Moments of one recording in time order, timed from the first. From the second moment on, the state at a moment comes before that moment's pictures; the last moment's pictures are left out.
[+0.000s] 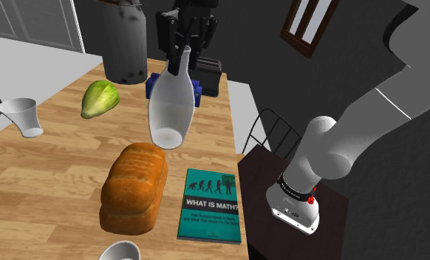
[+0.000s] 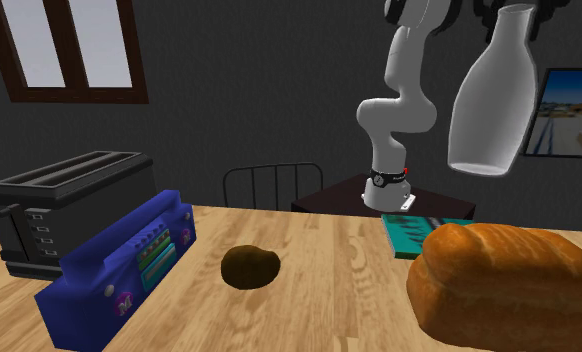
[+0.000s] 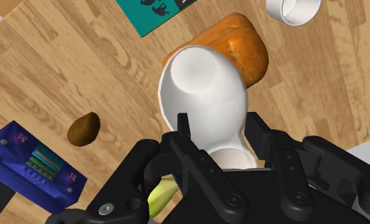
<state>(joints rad) 0.29 -0.36 0.42 -1.80 0.08 1.57 0.61</state>
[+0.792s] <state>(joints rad) 0.36 -0.20 0.67 -1.70 0.03 1.61 0.94</state>
